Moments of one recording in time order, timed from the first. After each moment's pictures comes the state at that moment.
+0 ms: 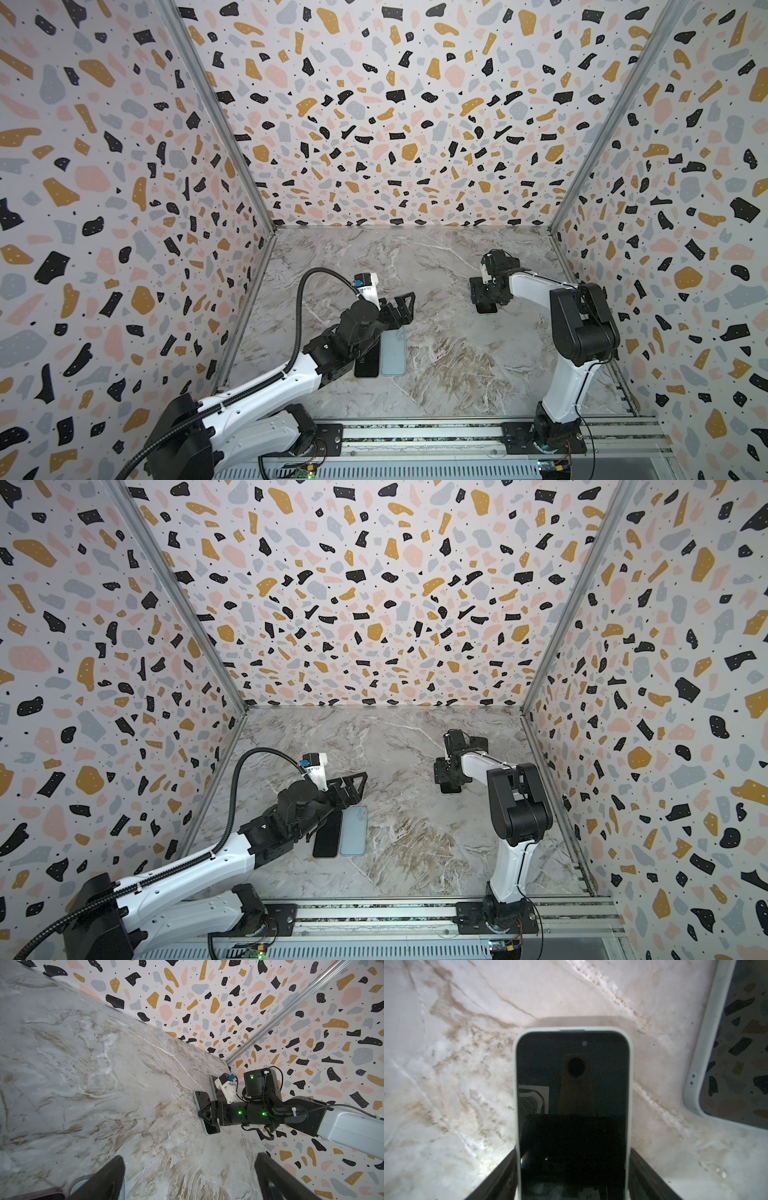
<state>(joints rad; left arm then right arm) -0.83 1.06 0.65 0.12 -0.23 -0.78 0.24 1.89 1.18 -0.43 0.03 0.14</state>
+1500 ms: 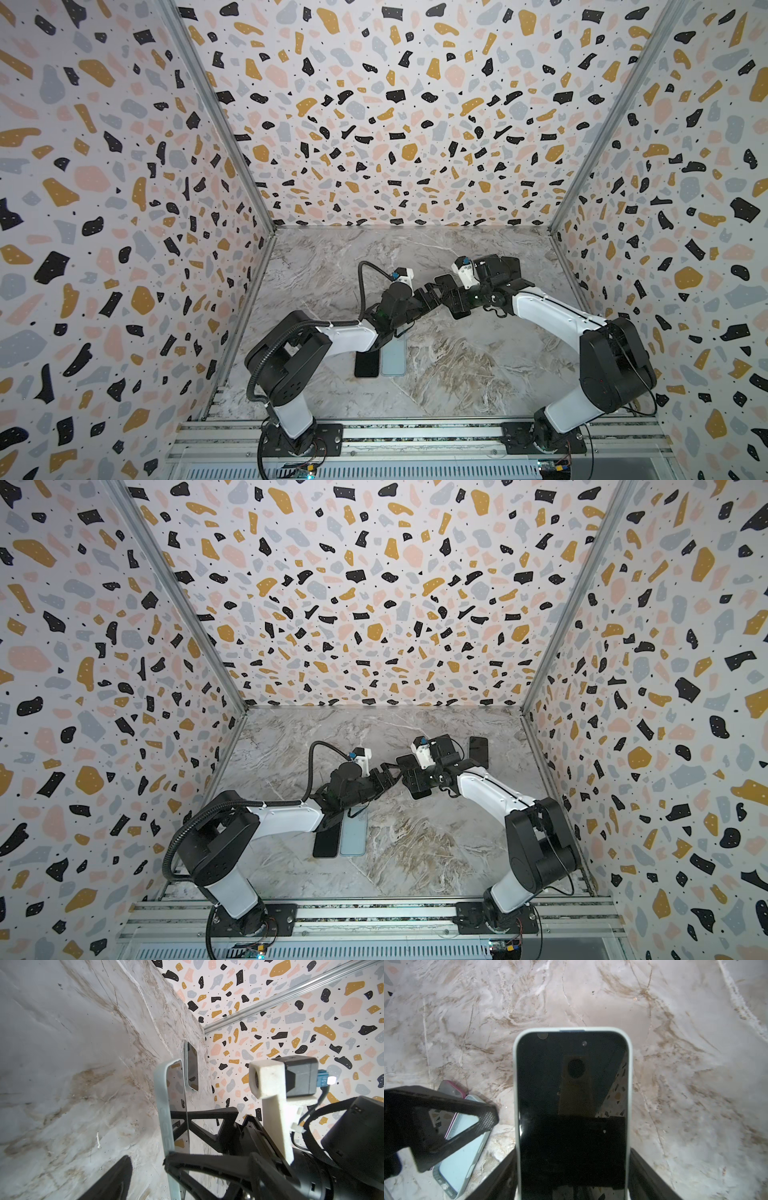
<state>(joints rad) -0.76 1.72 0.83 0.60 0.15 -1.13 0.44 1.57 1.03 -0.37 -0.30 0.09</state>
